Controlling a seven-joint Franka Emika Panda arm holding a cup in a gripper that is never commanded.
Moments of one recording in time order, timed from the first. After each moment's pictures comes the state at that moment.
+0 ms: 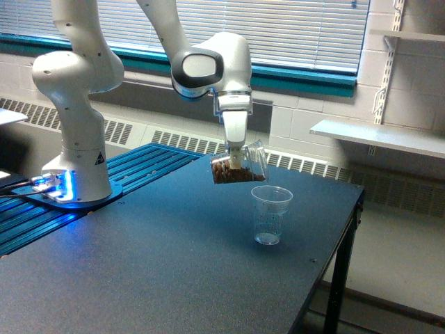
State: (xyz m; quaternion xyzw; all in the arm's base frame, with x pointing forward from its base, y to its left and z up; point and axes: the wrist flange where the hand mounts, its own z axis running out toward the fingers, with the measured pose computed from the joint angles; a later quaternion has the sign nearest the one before) arm 0.440 0.010 0.288 0.97 -0.15 0.14 0.11
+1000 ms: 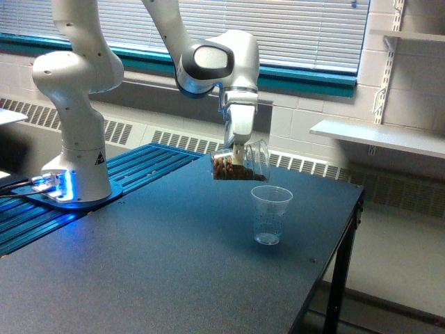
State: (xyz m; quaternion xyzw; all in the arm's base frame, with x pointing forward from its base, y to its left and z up) arm 0.449 0.012 0.296 0.97 -0.12 0.13 0.17
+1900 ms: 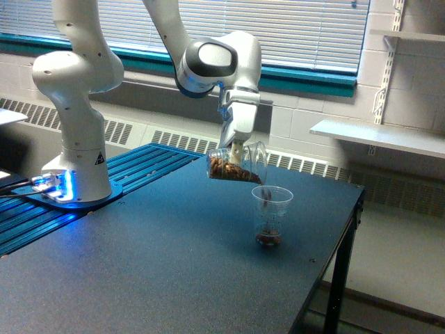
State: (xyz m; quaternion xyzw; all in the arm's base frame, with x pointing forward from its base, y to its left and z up) arm 0.449 0.008 0.295 0.96 -0.09 0.12 0.22
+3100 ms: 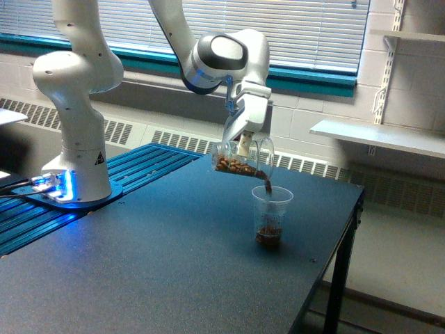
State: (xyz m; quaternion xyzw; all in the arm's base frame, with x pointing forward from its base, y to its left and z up) arm 0.459 0.020 0.306 0.96 -0.05 0.11 0.27
